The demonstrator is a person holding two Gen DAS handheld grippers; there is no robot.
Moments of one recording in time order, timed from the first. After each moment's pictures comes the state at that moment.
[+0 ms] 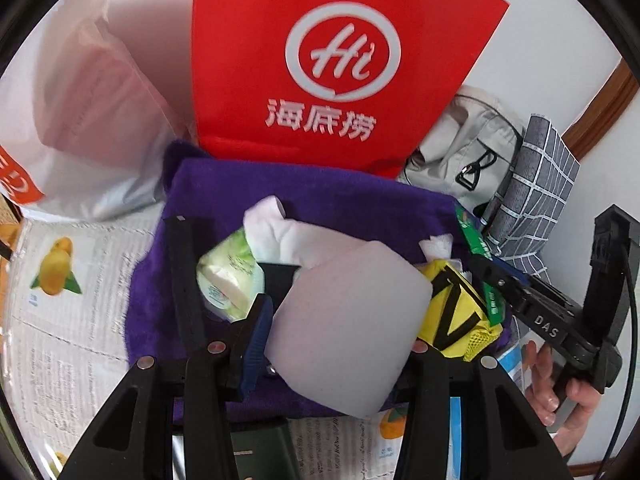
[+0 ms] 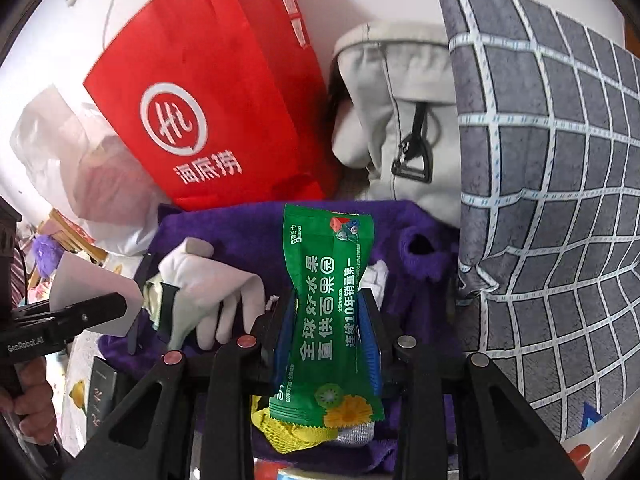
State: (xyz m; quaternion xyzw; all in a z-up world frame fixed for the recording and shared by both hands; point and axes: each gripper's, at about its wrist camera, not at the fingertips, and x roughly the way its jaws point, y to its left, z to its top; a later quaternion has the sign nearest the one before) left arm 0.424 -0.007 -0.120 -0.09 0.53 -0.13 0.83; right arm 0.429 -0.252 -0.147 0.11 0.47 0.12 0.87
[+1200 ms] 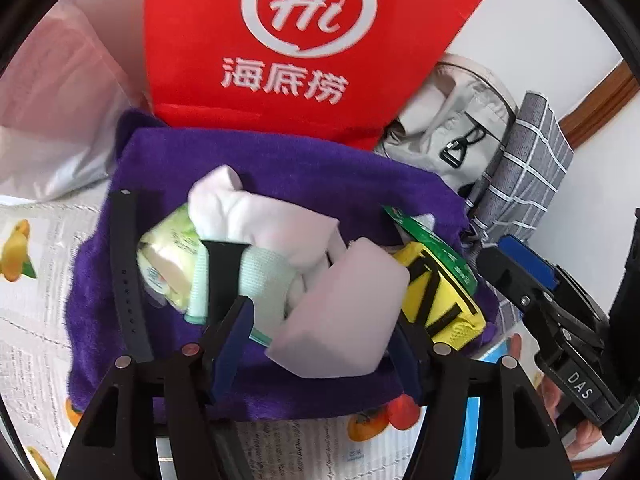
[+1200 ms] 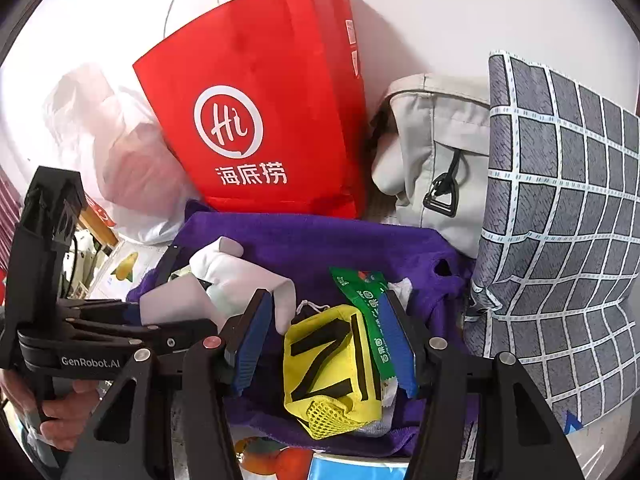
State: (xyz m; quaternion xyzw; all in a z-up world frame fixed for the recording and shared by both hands) left arm 0.425 -0.033 -0.137 -0.10 0.55 -0.15 0.82; right arm 0.405 -0.228 -0.111 0.05 0.42 0.13 0.90
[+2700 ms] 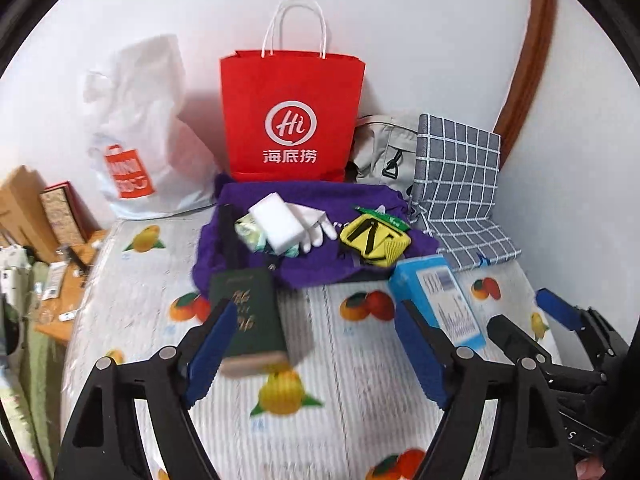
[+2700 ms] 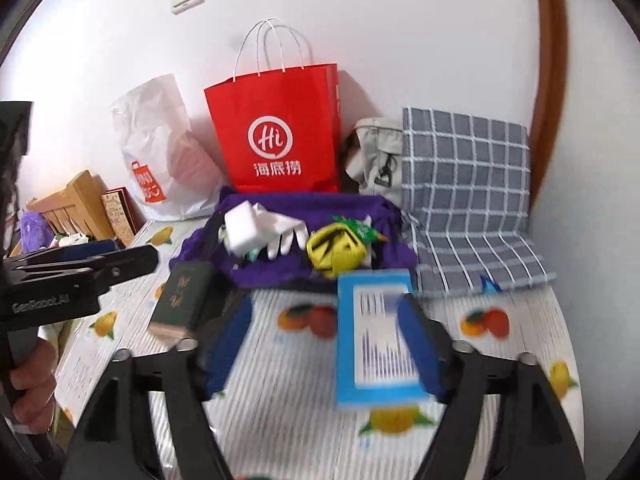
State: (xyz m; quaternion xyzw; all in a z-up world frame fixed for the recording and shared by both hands) left arm 0.194 -0.027 -0.004 -0.01 0.42 -0.09 0.90; right arm 0.171 -0.226 -0.024 0.04 0.38 0.05 0.92
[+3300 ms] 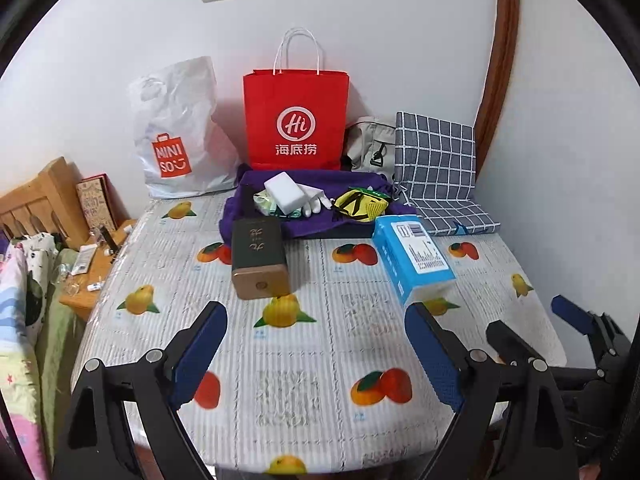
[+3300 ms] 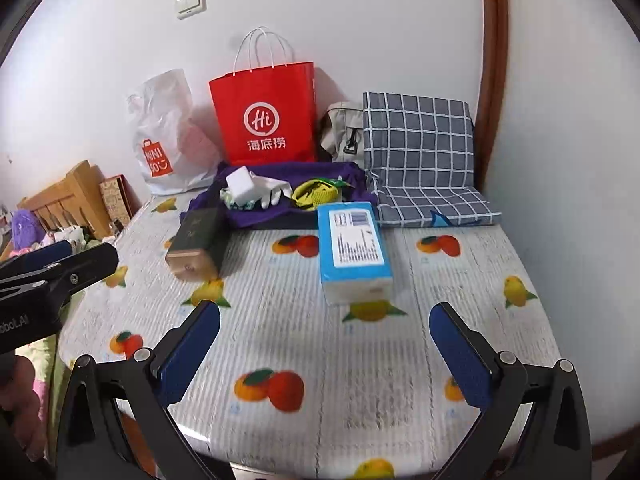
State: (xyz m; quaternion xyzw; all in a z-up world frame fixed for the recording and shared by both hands) left arm 0.053 -0.028 0.010 0.00 0.38 -0.06 0.92; right arm 0.037 -0.229 -0.017 0.04 0.38 0.00 0.92
